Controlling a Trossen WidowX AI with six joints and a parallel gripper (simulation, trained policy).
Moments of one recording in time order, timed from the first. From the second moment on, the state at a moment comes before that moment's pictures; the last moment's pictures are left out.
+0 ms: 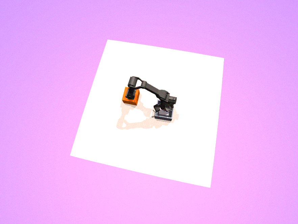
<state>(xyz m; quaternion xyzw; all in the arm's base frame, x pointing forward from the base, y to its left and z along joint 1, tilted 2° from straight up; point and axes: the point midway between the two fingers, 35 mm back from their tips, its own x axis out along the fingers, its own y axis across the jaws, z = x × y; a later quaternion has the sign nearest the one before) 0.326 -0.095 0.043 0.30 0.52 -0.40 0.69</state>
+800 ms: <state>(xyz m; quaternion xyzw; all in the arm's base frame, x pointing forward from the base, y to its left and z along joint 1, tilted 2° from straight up) 0.350 -0.124 0.027 0.26 0.55 -0.39 0.69</state>
